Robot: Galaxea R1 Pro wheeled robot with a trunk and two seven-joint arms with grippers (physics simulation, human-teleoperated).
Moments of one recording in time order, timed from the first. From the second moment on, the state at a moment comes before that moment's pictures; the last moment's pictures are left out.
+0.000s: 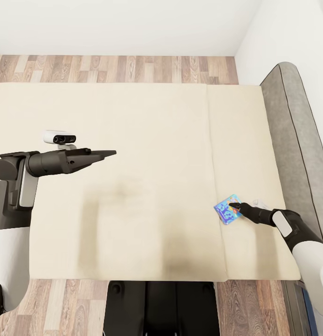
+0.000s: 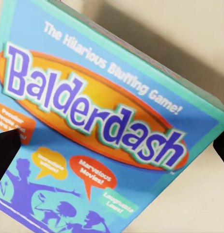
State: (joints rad) left arm -1.02 0.26 0.09 -1.43 0.32 1.03 -1.53; right arm -0.98 -0.33 -0.17 -0.47 -0.43 0.63 0.40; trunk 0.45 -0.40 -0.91
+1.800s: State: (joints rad) left arm -1.02 0.26 0.09 -1.43 0.32 1.03 -1.53; right arm -1.02 -0.24 -0.17 -0.57 -0.42 0.66 0.45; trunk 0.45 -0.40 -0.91
